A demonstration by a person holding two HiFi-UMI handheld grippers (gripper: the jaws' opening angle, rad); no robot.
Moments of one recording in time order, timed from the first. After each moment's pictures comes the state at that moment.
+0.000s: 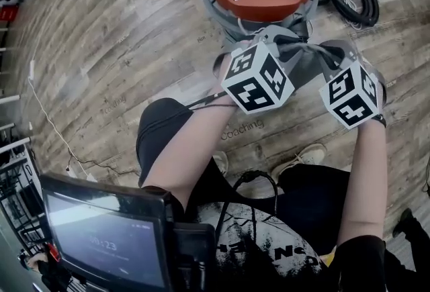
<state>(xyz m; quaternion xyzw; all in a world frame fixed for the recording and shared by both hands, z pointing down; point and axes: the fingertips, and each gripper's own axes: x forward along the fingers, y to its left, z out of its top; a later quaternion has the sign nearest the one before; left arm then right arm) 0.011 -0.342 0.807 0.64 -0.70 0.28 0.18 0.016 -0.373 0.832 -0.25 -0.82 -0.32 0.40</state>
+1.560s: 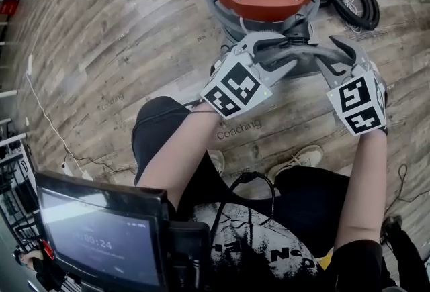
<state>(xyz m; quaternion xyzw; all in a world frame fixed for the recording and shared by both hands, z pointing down) 0.014 -0.314 0.802 0.64 -0.74 0.15 0.15 0.013 -0.371 0.811 -0.24 -0.86 -0.29 0.35</state>
